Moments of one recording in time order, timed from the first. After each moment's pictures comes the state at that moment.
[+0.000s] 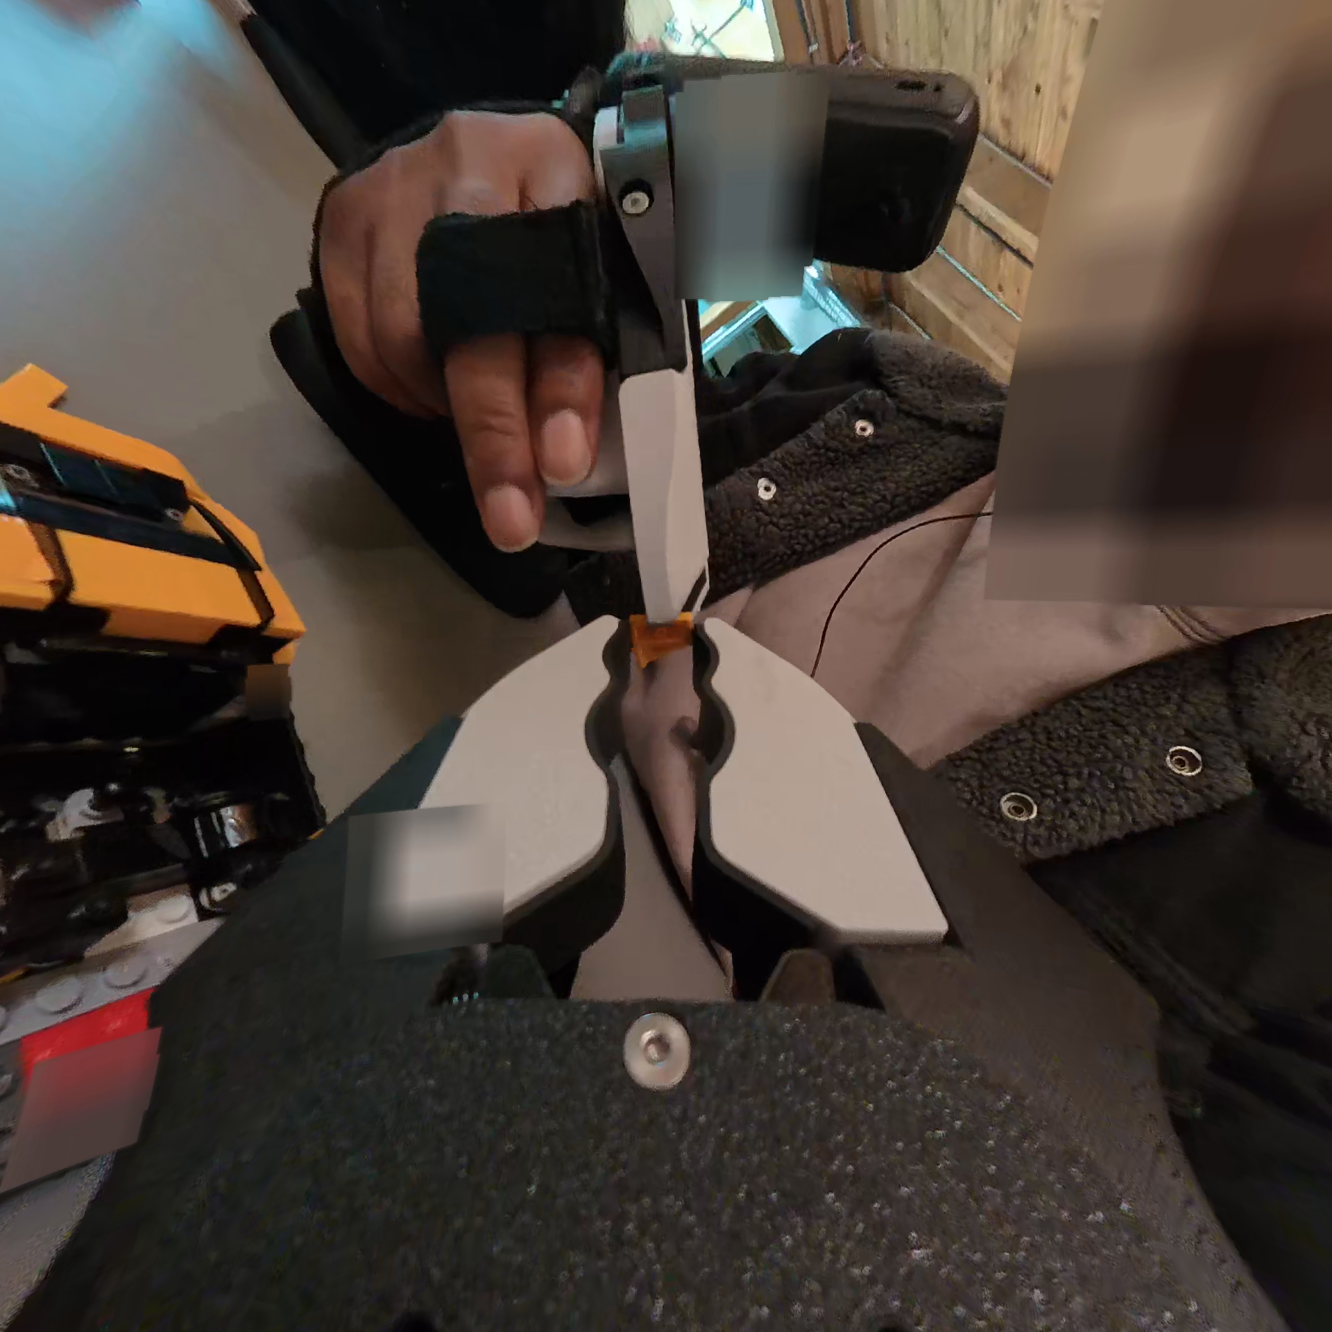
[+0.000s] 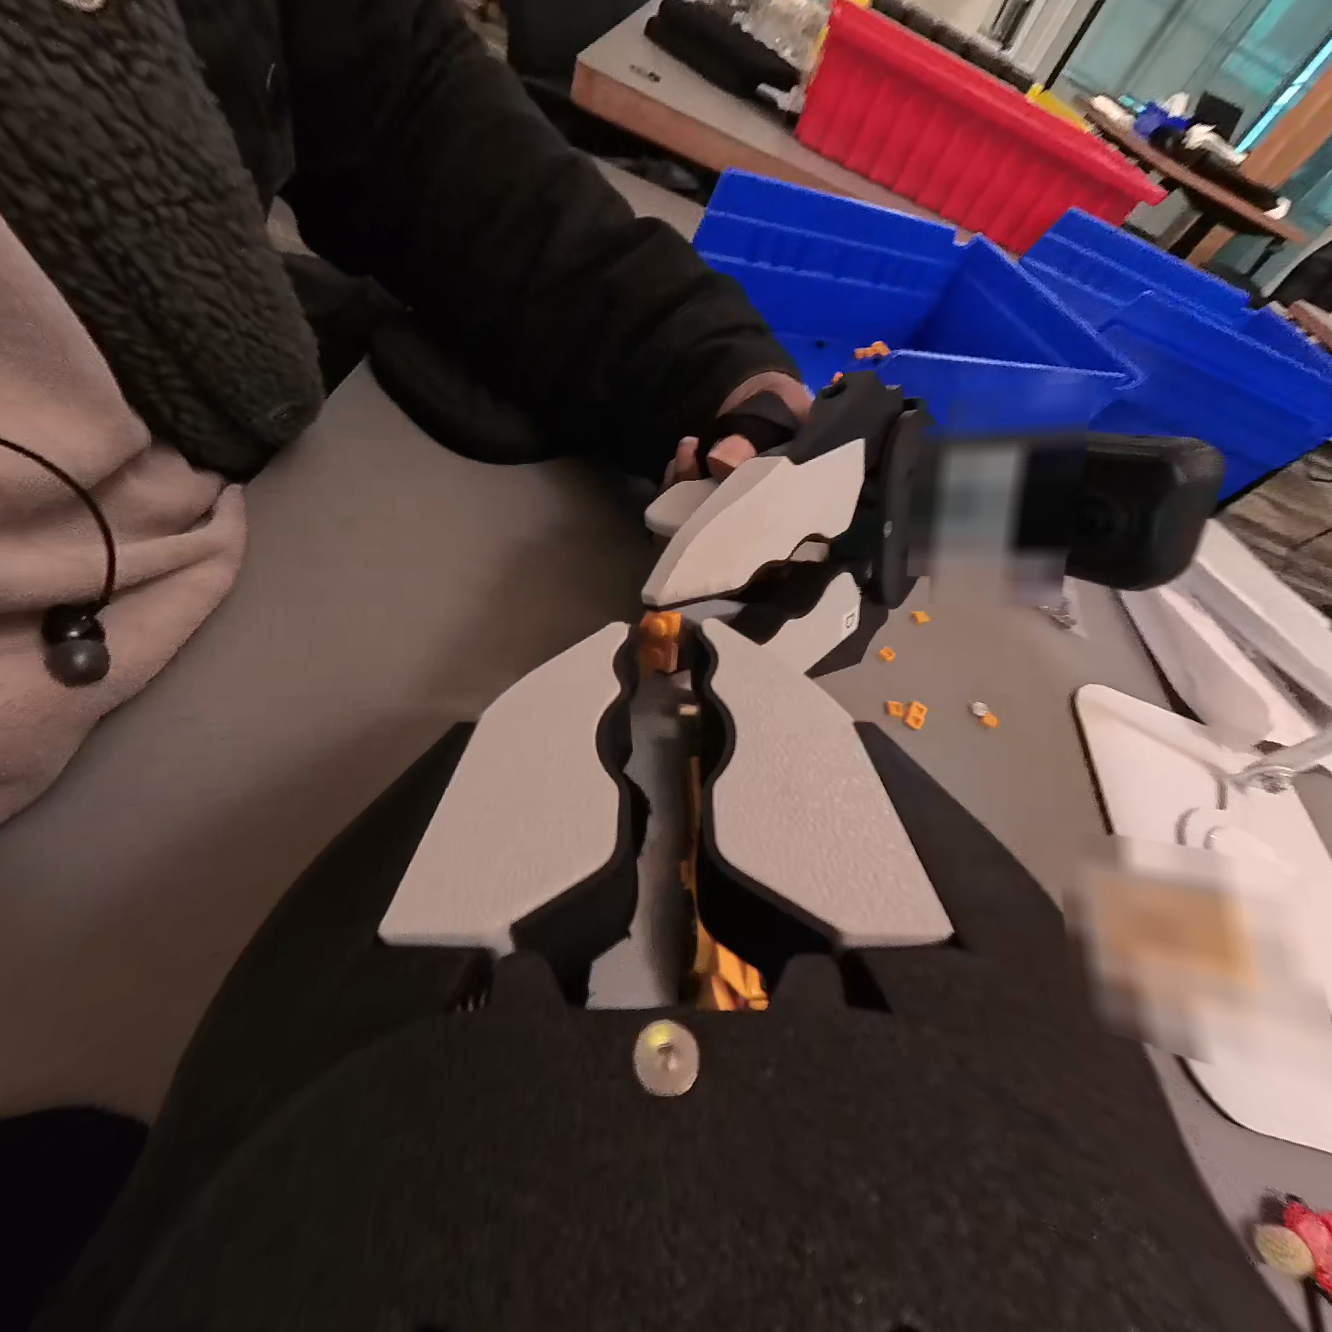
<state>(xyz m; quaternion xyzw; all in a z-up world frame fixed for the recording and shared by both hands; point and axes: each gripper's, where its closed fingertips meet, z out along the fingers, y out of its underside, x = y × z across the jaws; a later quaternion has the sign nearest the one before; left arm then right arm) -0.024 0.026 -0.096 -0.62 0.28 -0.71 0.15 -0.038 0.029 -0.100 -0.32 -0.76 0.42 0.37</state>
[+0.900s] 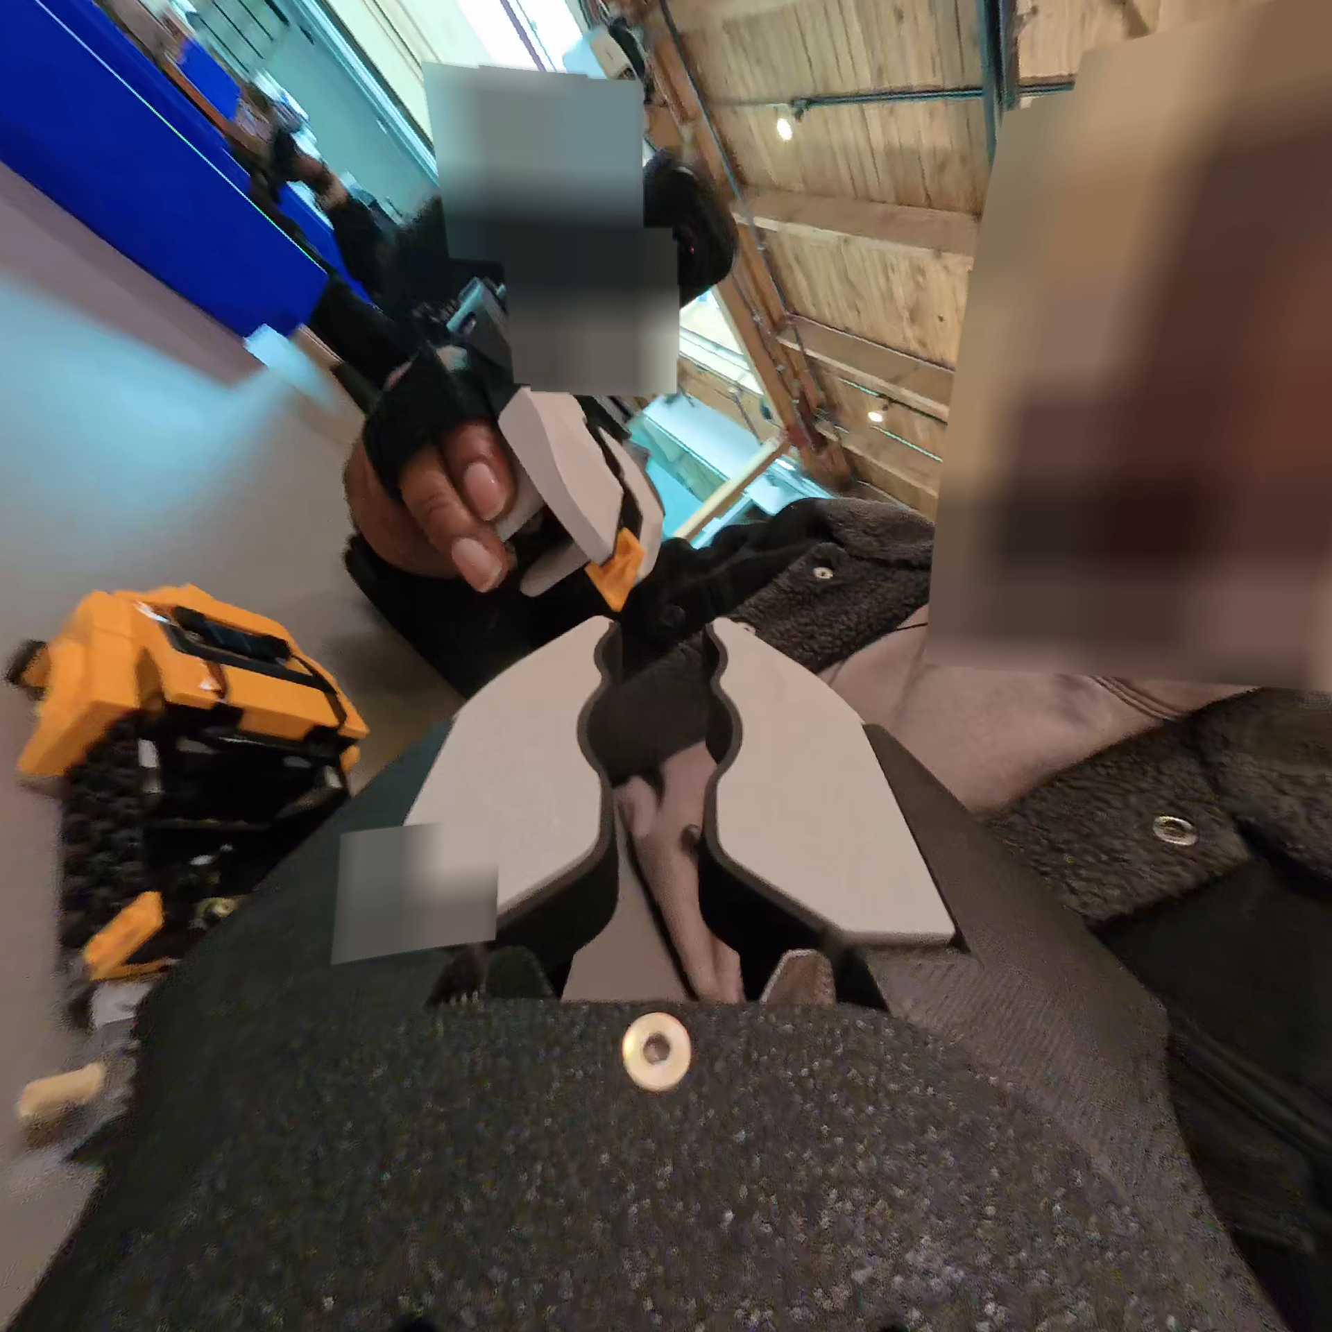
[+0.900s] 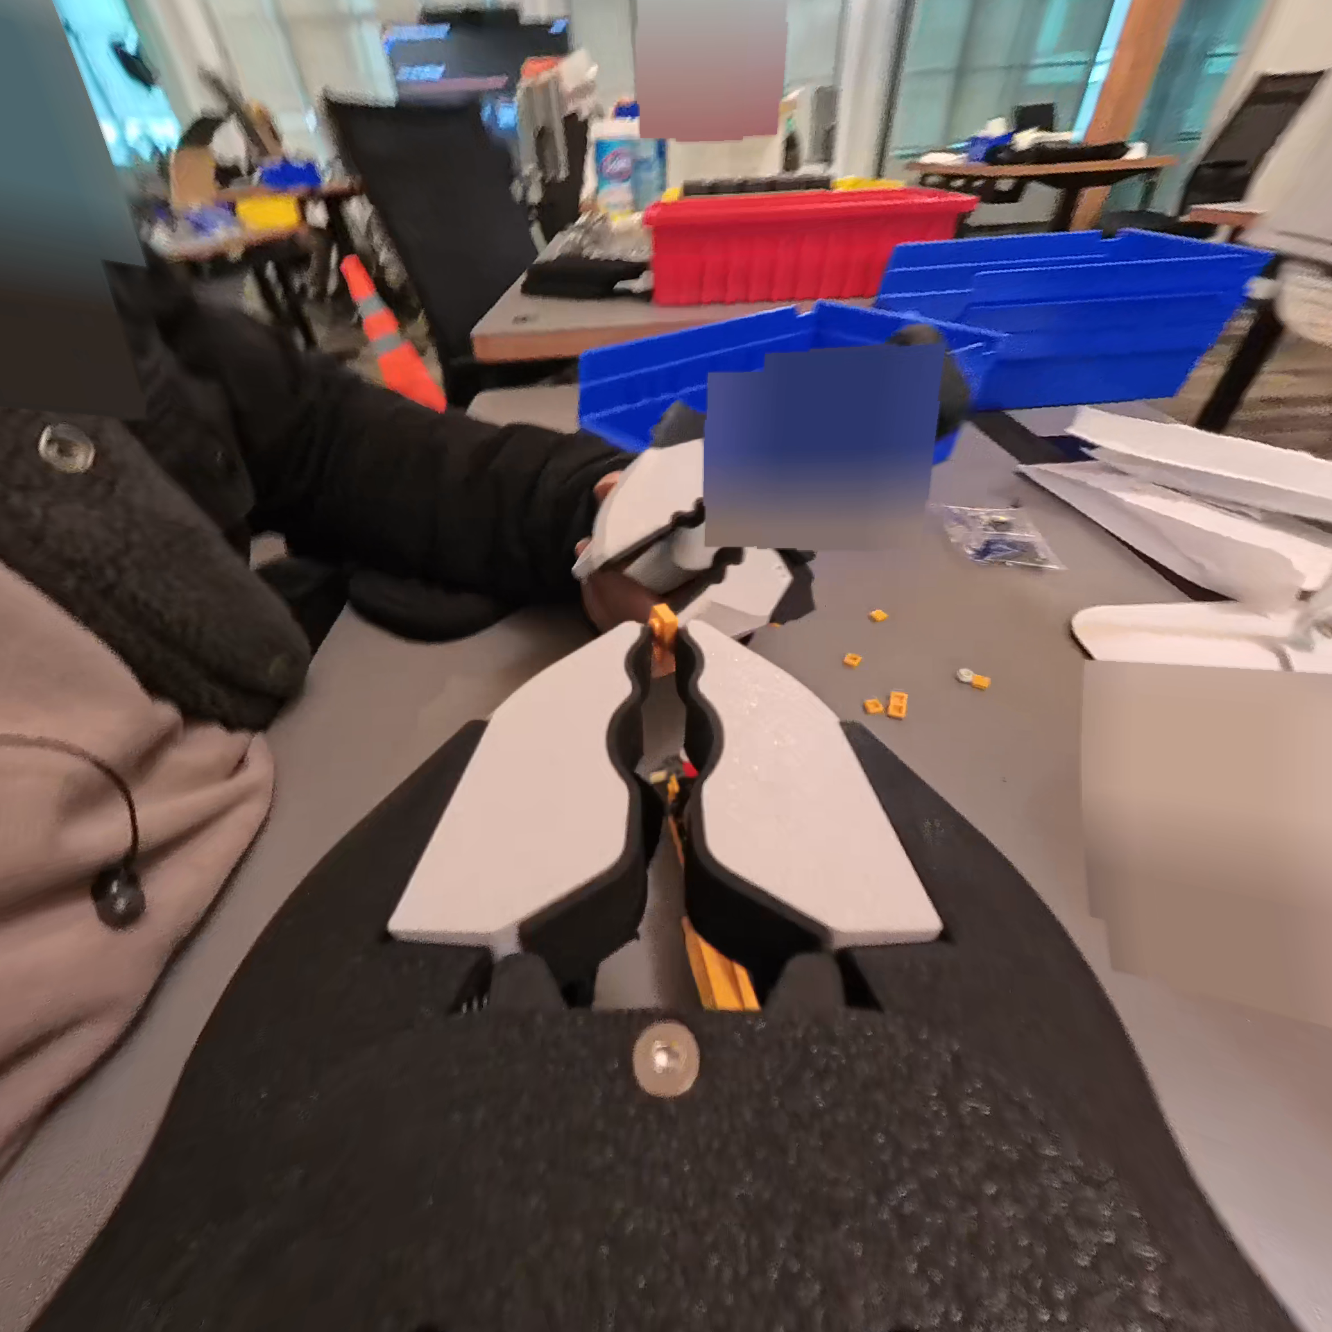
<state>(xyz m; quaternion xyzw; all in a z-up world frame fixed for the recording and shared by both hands) -0.053 0.052 -0.069 -0.57 0.21 -0.74 0.28 -0.050 0.070 -0.070 -0.44 -0.62 0.55 0.35</state>
